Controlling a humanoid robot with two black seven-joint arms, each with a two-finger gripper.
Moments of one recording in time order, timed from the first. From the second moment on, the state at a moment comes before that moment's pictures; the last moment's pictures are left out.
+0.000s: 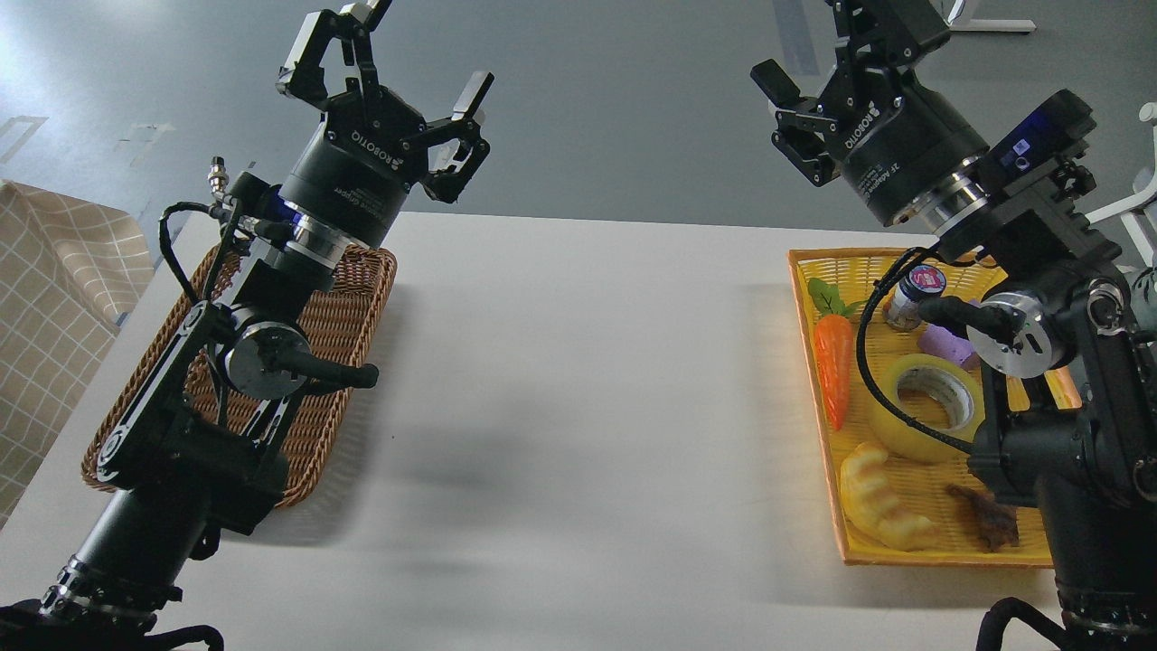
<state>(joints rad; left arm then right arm) -0.39 0.14 -1.35 -1.45 0.56 -0.35 -0.15 0.52 0.00 1.47 1.52 -1.14 0.37 -0.24</state>
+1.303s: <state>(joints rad) -0.37 0.16 -1.34 -1.45 0.58 -0.35 -0.15 0.54 -0.01 1.49 1.55 -1.18 0.39 -0.25</state>
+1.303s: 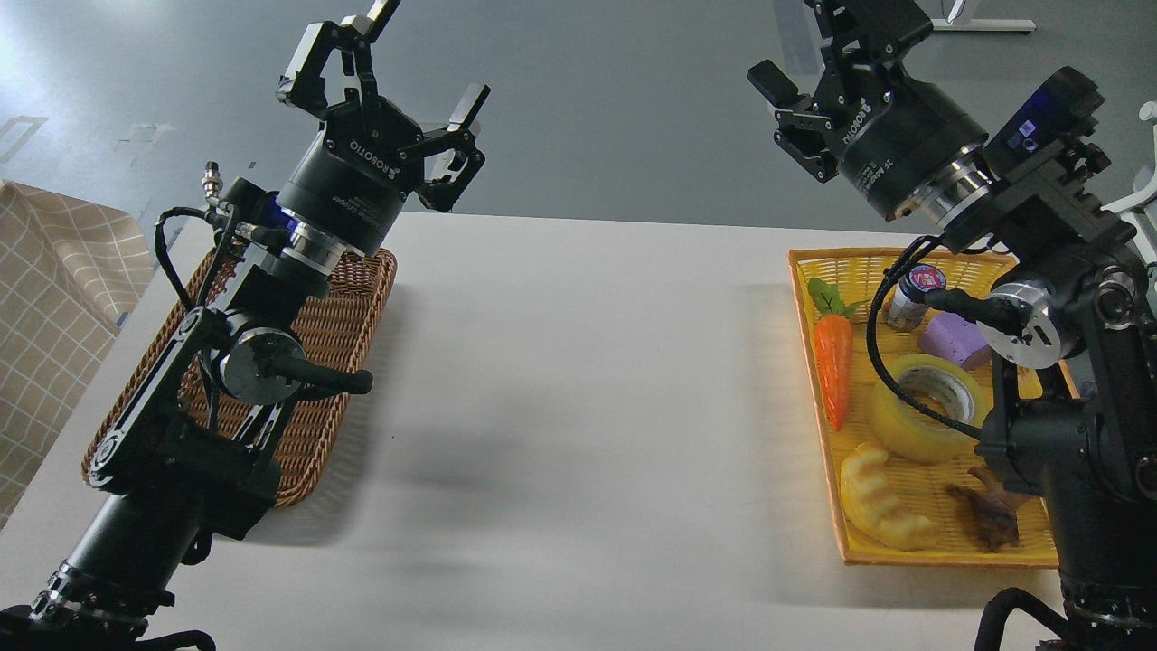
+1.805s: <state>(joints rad) -0.37 0.17 -1.35 -1.46 0.58 -0.35 -0.14 0.55 -0.37 1.49 1.65 -1.18 0.41 -0.25</state>
